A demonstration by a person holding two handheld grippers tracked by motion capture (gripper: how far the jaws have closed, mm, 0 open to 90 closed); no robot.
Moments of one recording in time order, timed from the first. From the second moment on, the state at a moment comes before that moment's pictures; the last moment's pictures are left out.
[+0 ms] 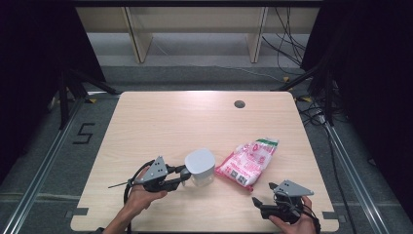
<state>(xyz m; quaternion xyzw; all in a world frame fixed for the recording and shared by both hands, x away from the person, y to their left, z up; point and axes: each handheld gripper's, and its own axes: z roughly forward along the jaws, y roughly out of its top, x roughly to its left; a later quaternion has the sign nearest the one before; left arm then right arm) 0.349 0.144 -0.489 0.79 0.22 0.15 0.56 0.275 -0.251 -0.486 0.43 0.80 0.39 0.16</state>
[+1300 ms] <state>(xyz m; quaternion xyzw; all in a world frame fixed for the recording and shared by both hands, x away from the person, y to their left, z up) 0.390 0.153 -0.492 0.78 0.25 0.16 0.56 0.280 -0.255 -0.487 0.41 0.81 0.40 0.16</state>
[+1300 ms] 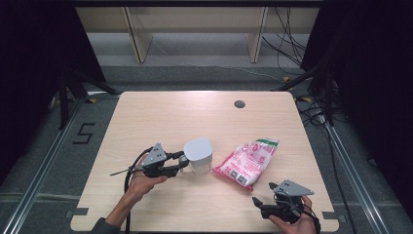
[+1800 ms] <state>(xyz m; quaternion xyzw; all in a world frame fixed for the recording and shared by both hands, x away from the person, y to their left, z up) 0.391 0.164 -0.496 0.78 0.29 0.21 0.51 0.280 -0.255 -0.487 0.41 0.80 0.39 0.17</state>
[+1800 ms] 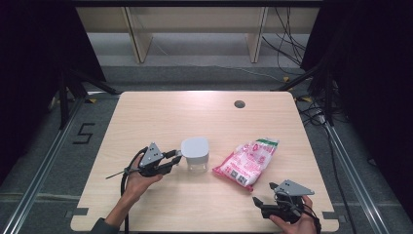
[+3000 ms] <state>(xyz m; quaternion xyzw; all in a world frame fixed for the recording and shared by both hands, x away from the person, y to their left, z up) 0.382 0.171 -0.483 0.77 0.32 0.15 0.54 0.282 -0.259 -0.489 0.42 0.80 0.40 0.16</state>
